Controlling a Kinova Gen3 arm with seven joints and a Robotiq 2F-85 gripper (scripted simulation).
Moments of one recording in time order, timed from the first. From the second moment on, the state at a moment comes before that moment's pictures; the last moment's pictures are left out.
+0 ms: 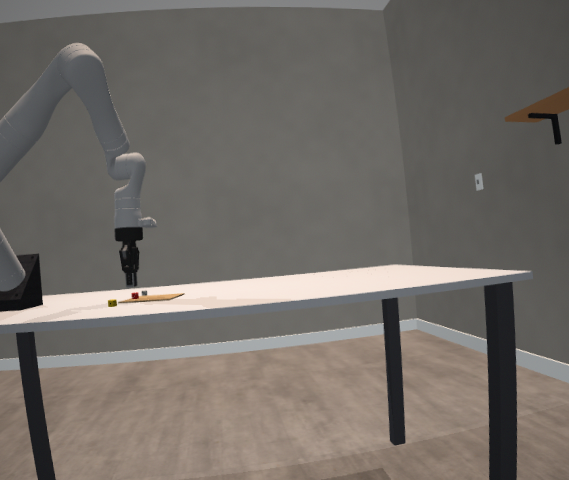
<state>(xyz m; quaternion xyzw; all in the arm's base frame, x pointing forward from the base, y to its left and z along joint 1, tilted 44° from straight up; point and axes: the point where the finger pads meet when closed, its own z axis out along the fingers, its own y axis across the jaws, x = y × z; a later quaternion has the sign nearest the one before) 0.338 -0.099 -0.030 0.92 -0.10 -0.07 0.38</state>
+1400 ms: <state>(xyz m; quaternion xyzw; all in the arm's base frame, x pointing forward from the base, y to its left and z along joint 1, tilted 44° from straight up) 0.354 -0.060 0.012 0.92 -0.10 -0.05 0.37</state>
